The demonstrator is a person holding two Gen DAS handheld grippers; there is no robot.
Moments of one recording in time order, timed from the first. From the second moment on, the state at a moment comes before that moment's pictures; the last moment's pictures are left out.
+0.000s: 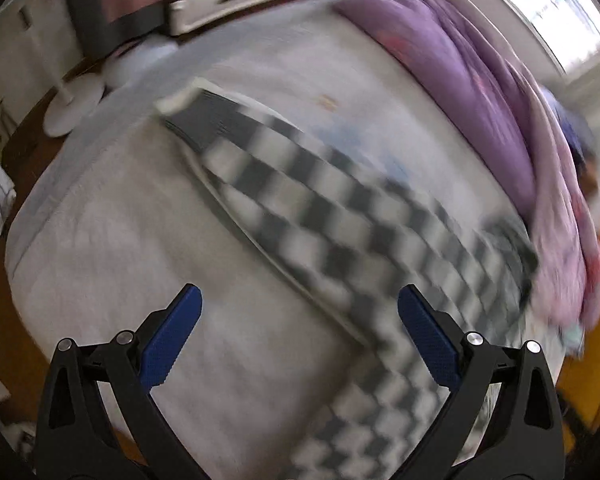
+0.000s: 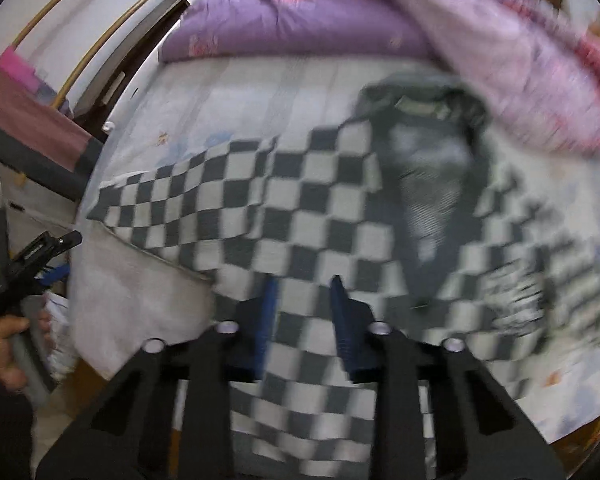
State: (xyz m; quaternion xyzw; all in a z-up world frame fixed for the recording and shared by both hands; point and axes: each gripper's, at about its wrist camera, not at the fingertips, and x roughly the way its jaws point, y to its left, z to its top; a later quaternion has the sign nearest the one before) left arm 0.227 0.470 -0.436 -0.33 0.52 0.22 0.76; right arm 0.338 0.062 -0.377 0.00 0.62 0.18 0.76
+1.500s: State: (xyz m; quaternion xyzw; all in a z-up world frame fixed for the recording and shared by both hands) left arm 0.285 0.428 -0.308 -0.27 0.34 0.06 0.90; right arm 0.416 0.109 -0.579 0.16 0.70 0.22 0.66
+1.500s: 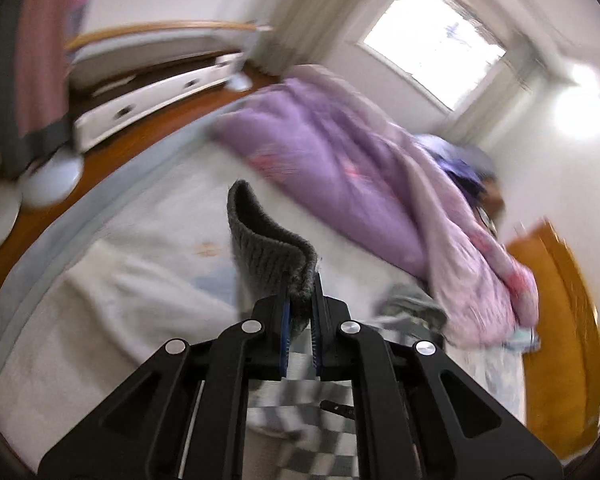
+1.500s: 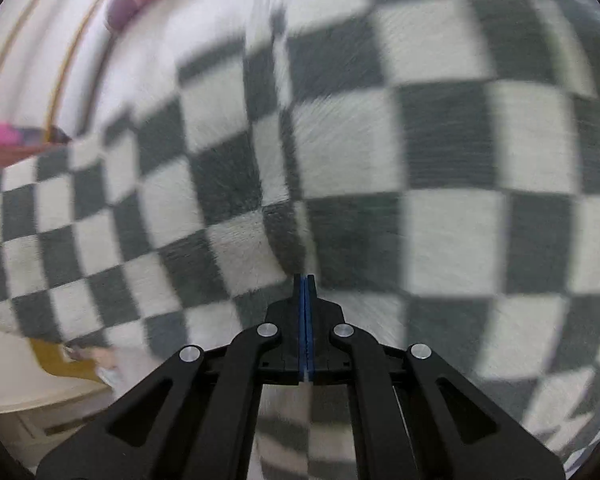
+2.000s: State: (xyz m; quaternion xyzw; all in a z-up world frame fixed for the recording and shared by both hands) left arm 0.425 0.028 -0.449 -0.18 0.46 -0.09 0.86; right arm 0.336 -0.350 -0.520 0.23 0.62 0.00 0.75
